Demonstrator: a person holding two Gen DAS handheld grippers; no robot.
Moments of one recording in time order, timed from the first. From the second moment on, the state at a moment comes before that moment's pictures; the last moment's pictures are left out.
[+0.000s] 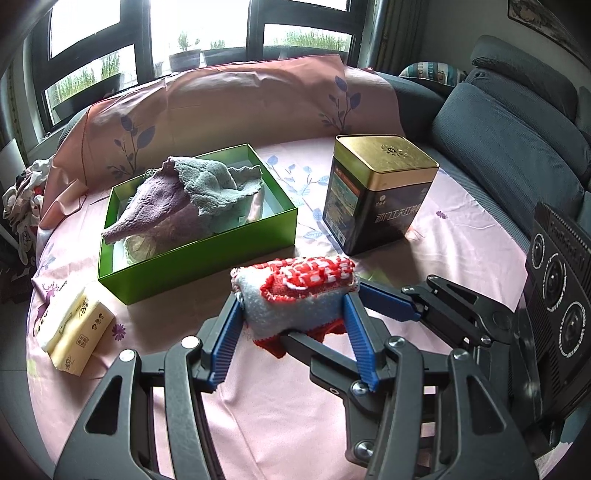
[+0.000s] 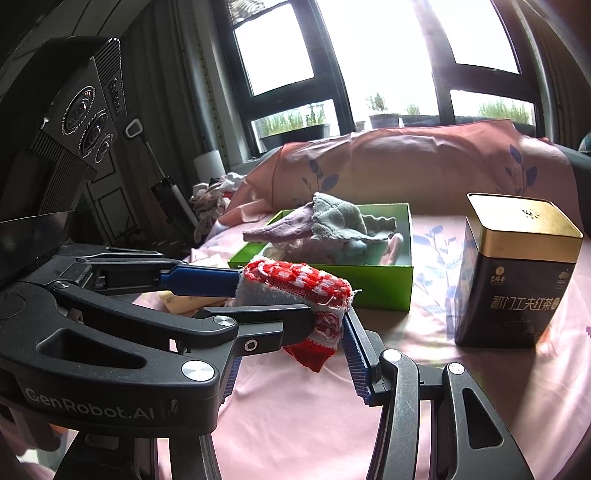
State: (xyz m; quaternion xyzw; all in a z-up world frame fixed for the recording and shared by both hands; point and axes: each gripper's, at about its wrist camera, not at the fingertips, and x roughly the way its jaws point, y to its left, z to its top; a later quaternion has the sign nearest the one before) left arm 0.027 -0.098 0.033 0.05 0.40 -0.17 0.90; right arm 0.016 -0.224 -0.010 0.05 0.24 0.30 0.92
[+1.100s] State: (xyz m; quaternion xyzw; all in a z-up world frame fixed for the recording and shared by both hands) left arm 0.058 -0.093 0.056 0.07 0.37 -0.18 0.91; right arm 0.050 -0.218 0.011 0.05 0.22 0.30 0.93
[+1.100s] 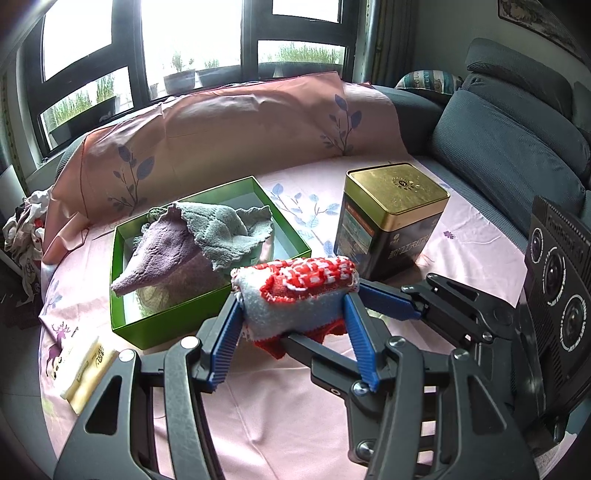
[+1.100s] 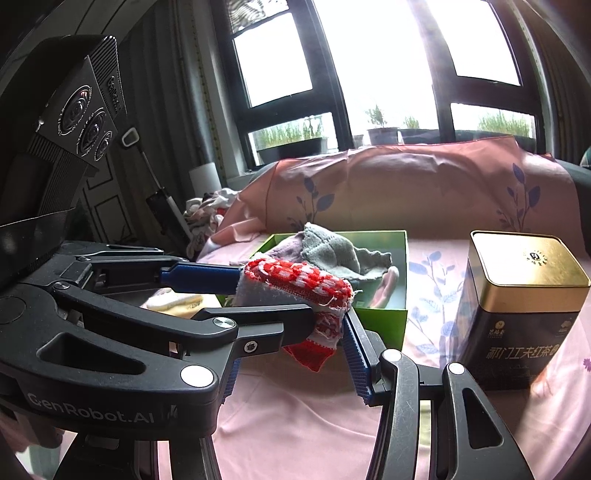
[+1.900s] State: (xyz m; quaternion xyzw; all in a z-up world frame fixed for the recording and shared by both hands) left arm 0.138 -0.055 0.086 0.03 0.34 -0.16 0.93; right arm 0.131 -0.181 0.045 0.03 0.20 0.30 0.93
